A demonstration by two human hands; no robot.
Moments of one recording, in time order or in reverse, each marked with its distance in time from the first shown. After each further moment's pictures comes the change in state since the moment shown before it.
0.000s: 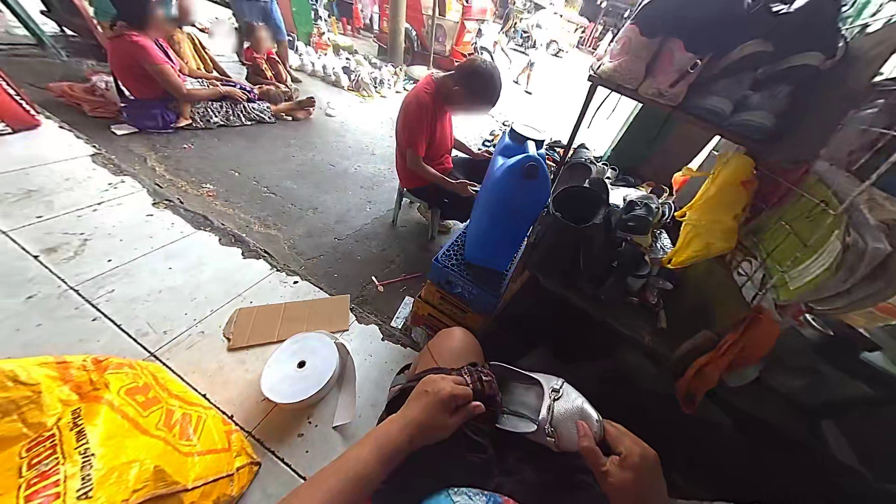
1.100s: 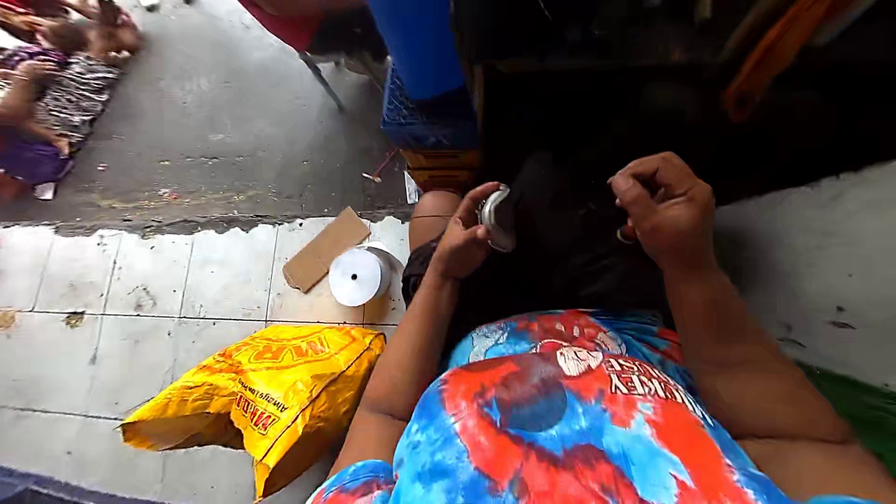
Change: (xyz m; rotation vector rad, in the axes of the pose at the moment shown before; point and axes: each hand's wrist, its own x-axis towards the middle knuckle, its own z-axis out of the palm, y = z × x) left_hand 0.057 0.002 0.041 -1.349 -0.110 -0.397; right_hand 0.006 0.041 0.012 0.584 0.137 0.345
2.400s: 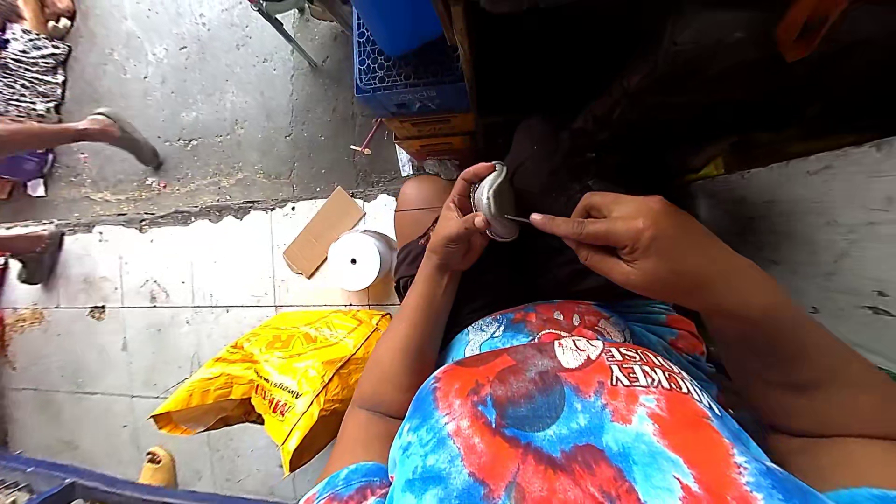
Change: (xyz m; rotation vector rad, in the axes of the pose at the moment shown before) left_hand 0.021 -0.007 0.002 -0.282 -0.030 -0.007; right_hand 0.006 -0.024 0.002 -0.174 -0.576 -0.240
